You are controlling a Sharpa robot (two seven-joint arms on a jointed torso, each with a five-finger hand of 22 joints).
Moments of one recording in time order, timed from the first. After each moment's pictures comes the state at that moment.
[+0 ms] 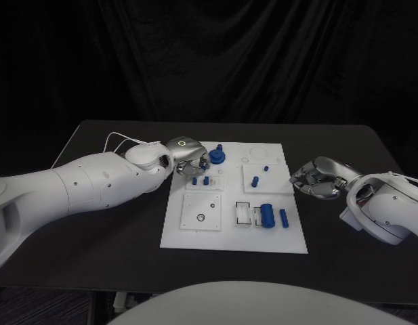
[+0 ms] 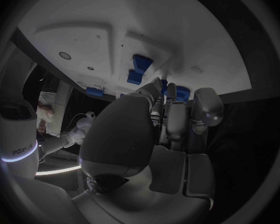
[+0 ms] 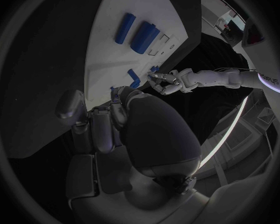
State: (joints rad) left arm 1.15 -0.54 -0.21 1.04 -1.65 -0.35 0.20; left_hand 1.52 -0.06 0.31 0.10 0.06 1.02 0.07 0.11 0.43 0.98 0.03 0.40 0.31 1.38 -0.04 1.33 1.10 0.11 1.36 0.07 1.04 1.31; right arm 1.18 -1.04 -0.25 1.65 -1.15 -0.40 -0.14; right_hand 1.49 -0.03 0.36 0.18 0.49 0.91 0.16 0.12 0.25 1.23 0.07 1.34 1.22 1.45 0.01 1.42 1.31 0.09 1.32 0.12 1.11 1.31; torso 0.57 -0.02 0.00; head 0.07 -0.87
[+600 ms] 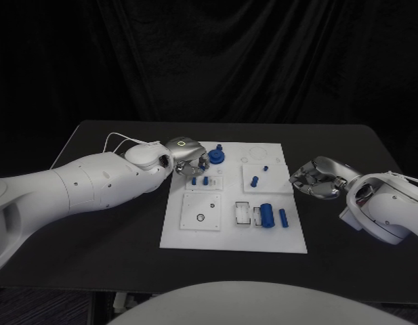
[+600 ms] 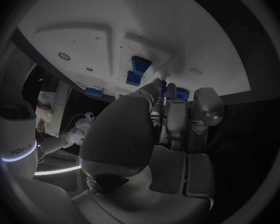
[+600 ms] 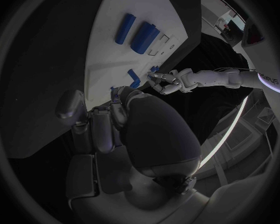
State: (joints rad) left arm 1.15 -0.54 -0.21 1.02 -1.65 -0.34 0.20; left_hand 1.52 -0.06 0.31 0.10 0.06 1.02 0.07 0.11 0.43 0.98 0.03 0.39 0.30 1.37 -0.03 1.33 1.09 0.11 1.36 0.07 1.04 1.31; right arm 1.18 -1.04 -0.25 1.66 -1.15 -0.40 -0.14; right_hand 1.49 -0.03 0.37 0.18 0.49 0.91 0.16 0.12 0.25 1.23 0.07 1.34 1.22 1.45 0.01 1.42 1.31 0.09 1.32 0.12 1.11 1.31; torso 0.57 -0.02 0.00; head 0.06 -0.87
